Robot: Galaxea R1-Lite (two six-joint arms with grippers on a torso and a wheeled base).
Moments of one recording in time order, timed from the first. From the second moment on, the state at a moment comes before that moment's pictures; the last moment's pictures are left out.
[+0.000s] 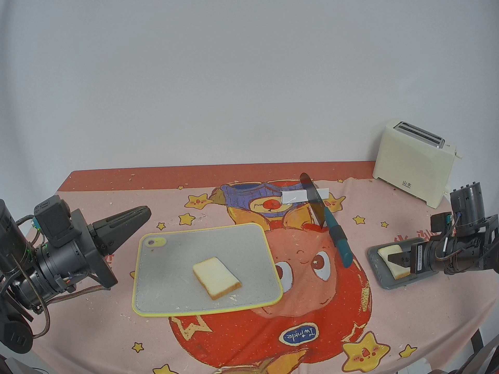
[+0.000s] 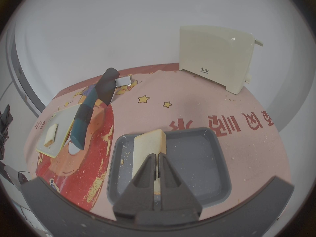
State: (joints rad) left arm -0.33 1.38 -0.24 -1.21 -0.44 -0.17; right arm 0.25 1.53 -0.58 -0.14 -0.06 0.19
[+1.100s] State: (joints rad) left arm -0.33 1.37 -0.24 -1.21 -0.44 -0.17; right arm 0.77 1.56 -0.92 0.07 -0.22 0.34
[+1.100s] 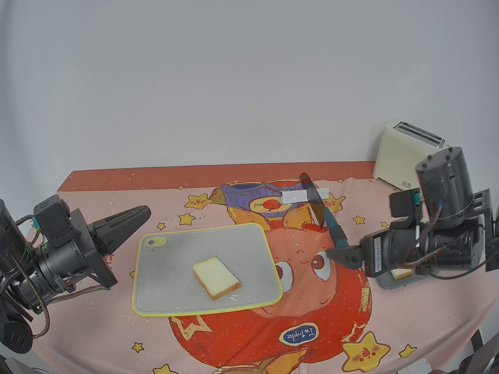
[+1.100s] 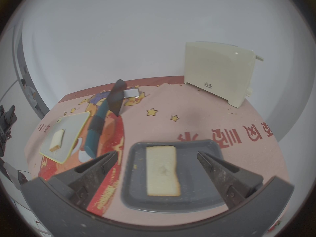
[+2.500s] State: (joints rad) left arm -0.34 1.37 -0.24 -1.22 -0.44 -0.17; right arm 0.99 2.12 -1.37 0.07 -0.36 0.35
